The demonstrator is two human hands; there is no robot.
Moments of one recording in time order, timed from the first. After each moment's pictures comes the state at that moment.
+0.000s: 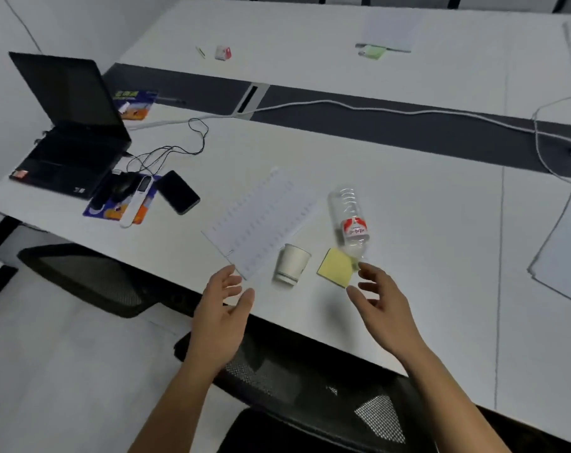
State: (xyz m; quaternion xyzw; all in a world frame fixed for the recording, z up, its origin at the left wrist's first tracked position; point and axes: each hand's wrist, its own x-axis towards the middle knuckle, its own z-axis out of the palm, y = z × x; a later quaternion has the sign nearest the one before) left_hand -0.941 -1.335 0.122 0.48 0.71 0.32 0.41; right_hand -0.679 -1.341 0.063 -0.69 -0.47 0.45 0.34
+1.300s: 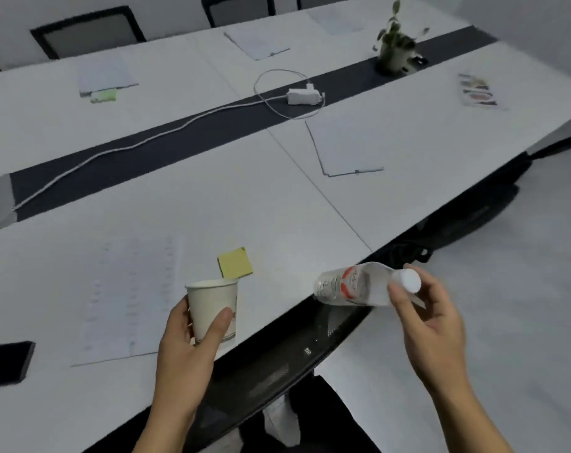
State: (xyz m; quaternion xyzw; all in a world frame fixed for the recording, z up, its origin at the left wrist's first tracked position) left_hand -0.971 -1.297 0.154 0.61 0.43 0.19 0.63; right_hand -0.802 -1.528 0.175 -0.79 -0.03 0.06 0.61
